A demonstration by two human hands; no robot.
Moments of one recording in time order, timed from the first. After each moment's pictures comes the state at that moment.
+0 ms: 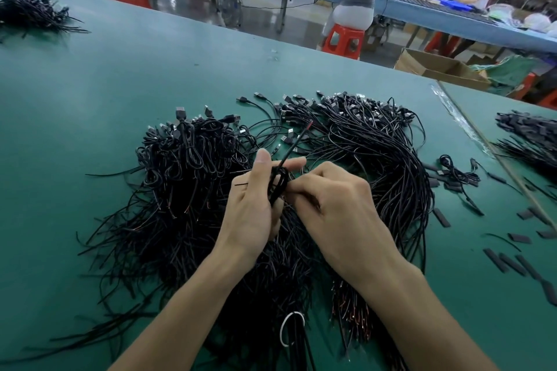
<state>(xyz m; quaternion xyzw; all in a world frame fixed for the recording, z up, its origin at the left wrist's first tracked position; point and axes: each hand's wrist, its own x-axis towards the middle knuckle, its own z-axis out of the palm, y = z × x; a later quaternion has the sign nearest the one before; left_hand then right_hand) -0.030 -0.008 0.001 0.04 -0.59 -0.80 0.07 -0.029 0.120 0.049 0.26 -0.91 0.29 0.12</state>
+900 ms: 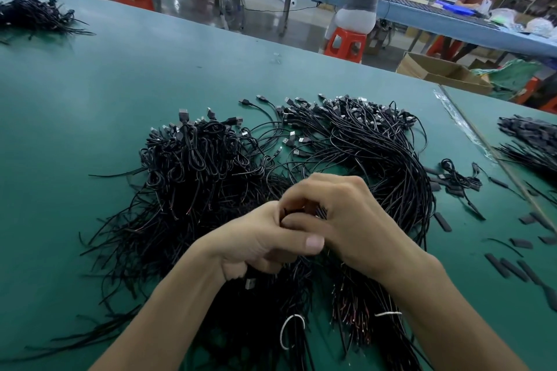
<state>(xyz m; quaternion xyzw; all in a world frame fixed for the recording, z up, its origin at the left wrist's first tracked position) -0.031 -0.029 -0.003 -0.09 -0.57 -0.75 -0.33 -0.046 0.136 0.055 0.36 -0.89 0.28 0.00</state>
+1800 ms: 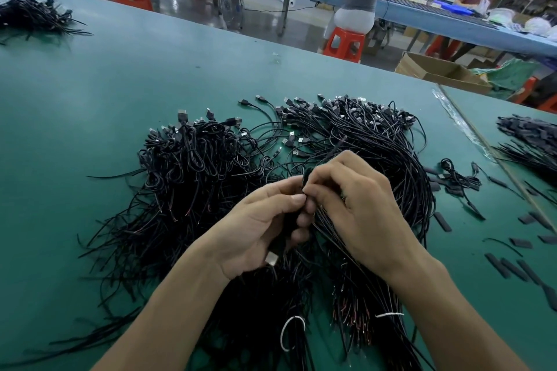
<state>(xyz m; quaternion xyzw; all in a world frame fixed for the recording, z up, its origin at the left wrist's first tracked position) -0.034 -0.021 0.001 -0.09 -0.39 -0.89 -0.22 -0.049 0.141 0.051 0.29 -0.89 0.31 0.14</state>
